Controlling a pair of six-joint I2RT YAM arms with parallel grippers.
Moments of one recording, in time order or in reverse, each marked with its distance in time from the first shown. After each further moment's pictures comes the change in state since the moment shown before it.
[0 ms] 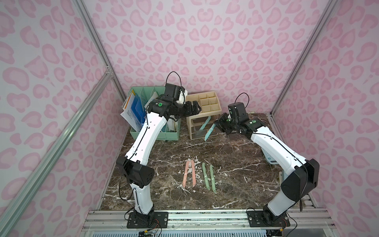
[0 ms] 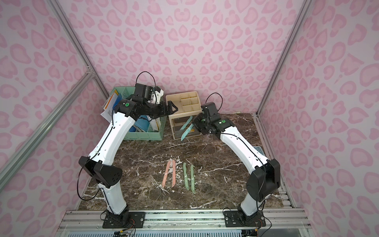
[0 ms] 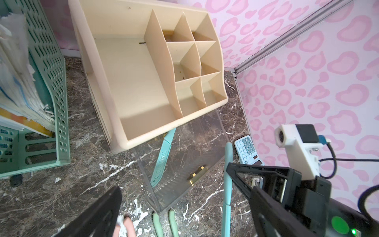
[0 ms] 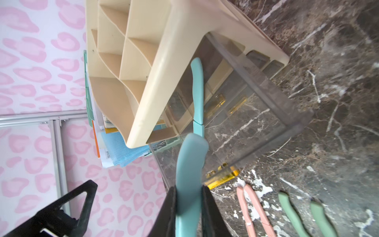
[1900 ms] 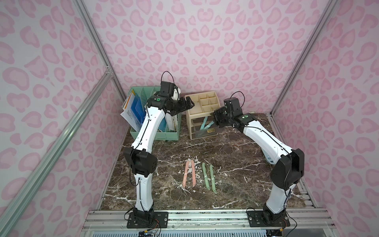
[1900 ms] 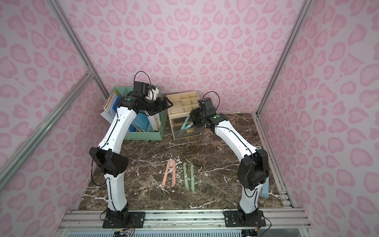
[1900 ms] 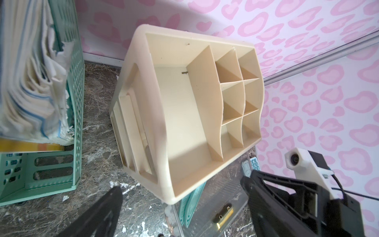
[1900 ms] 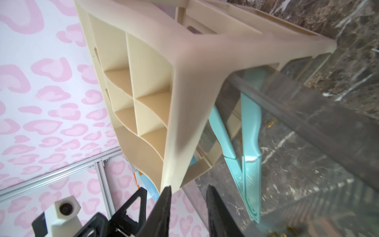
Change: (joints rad) left arm 0.114 0.189 0.151 0.003 0.058 -0.030; right arm -0.023 0.142 0.106 0.109 0.010 0.251
